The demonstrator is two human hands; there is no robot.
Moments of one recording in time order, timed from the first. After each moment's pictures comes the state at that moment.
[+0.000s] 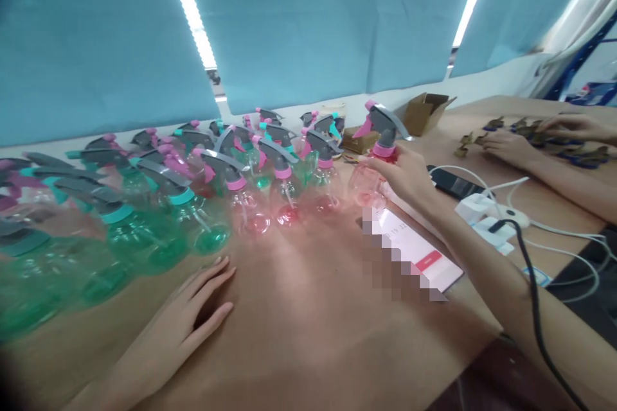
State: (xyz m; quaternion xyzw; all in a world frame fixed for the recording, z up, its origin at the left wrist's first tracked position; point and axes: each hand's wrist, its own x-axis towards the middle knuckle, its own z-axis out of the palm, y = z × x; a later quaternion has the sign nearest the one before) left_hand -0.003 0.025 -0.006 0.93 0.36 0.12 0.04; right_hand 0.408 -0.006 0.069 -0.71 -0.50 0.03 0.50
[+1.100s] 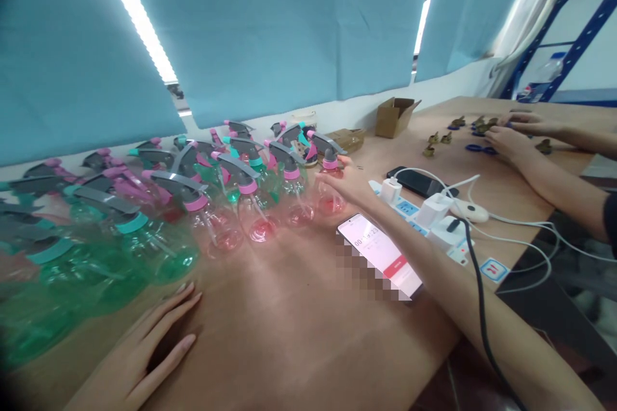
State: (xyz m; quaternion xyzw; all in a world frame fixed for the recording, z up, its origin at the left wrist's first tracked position) left_hand -0.010 0.036 -0.013 0.92 0.36 0.15 0.02; right_hand 0.419 0.038 0.039 -0.71 -0.49 0.11 0.50
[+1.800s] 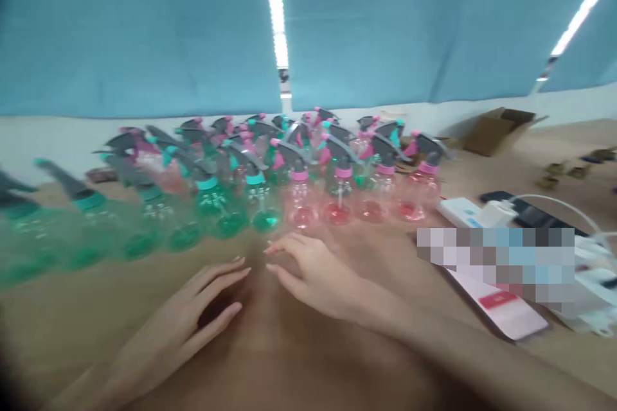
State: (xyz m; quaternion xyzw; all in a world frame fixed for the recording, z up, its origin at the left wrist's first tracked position) left_hand -0.047 -0.019 0.020 0.90 0.39 0.17 0.08; right_hand 0.206 -0.021 0.038 -0.44 -0.81 0.22 0.33
